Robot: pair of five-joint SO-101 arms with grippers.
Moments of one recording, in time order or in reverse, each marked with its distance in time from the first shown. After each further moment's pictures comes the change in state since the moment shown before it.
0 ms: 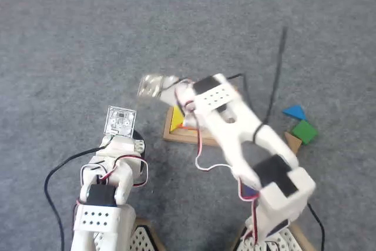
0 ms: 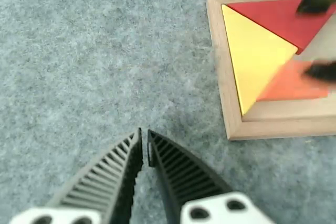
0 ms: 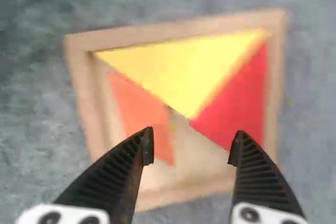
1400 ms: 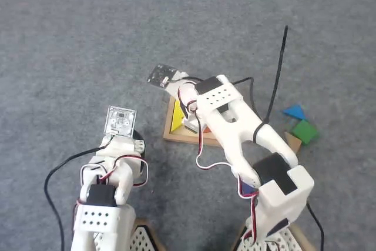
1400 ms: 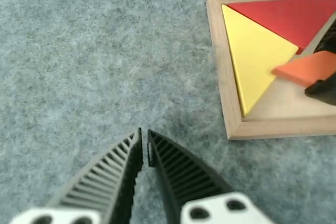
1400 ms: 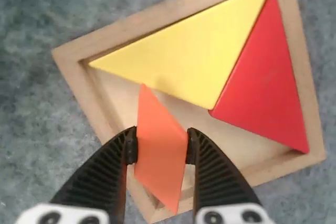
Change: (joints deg) left arm 0.0 0.0 0.0 0.0 0.0; right arm -1.8 2.9 1.3 0.7 -11.0
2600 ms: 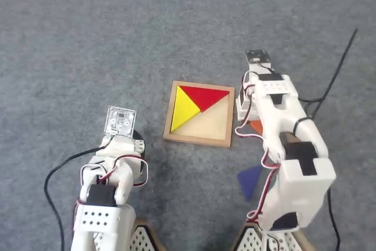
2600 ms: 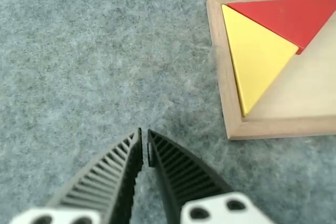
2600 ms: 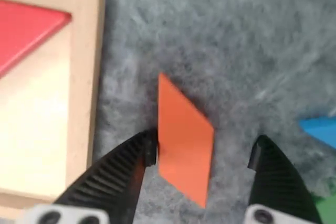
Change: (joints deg) left arm 0.0 0.0 0.0 0.0 0.0; right arm 25.7 6.1 3.7 -3.2 -35.0
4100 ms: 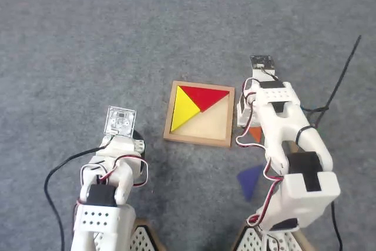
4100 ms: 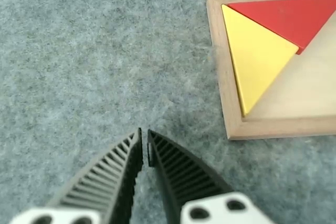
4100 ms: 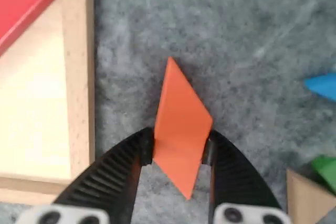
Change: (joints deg) left arm 0.0 0.0 0.0 0.0 0.0; right arm -0.2 -7.6 9.0 -1.8 -4.8
